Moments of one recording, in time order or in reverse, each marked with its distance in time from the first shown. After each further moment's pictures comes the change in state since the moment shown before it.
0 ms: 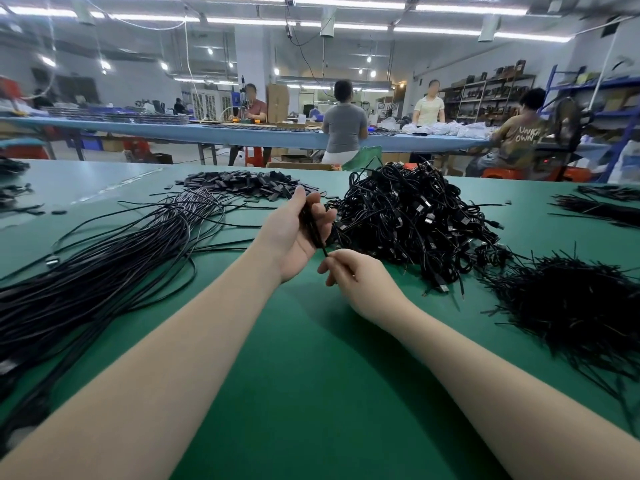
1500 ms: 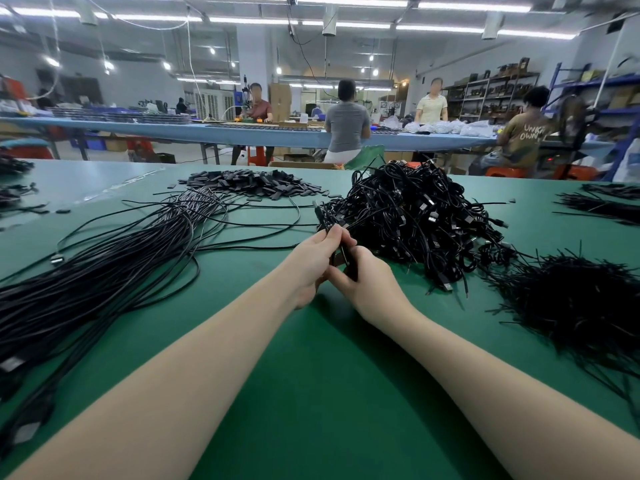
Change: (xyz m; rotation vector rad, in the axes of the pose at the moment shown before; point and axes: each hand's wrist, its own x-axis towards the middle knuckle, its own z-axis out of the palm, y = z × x) left_hand -0.002 -0.046 -0.006 0.507 0.016 0.011; right_hand 0.002 0.012 0.009 -0.127 0.101 0.124
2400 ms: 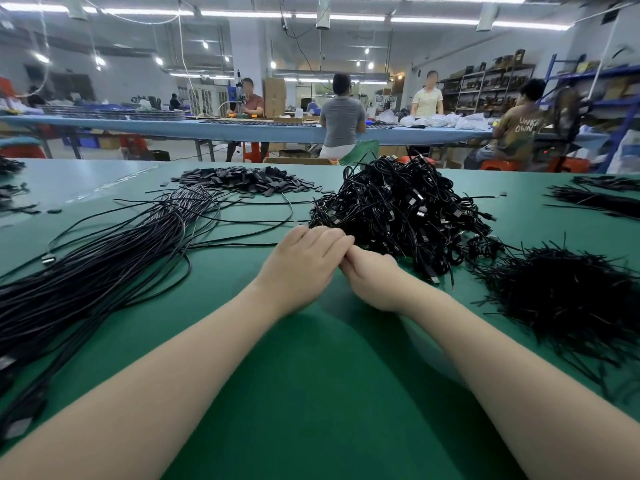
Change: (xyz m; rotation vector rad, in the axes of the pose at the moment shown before) left_hand -0.007 -0.015 -0.024 1.813 0.155 1.207; right_hand 0.004 -0.001 -0.036 -0.410 -0.309 -0.090
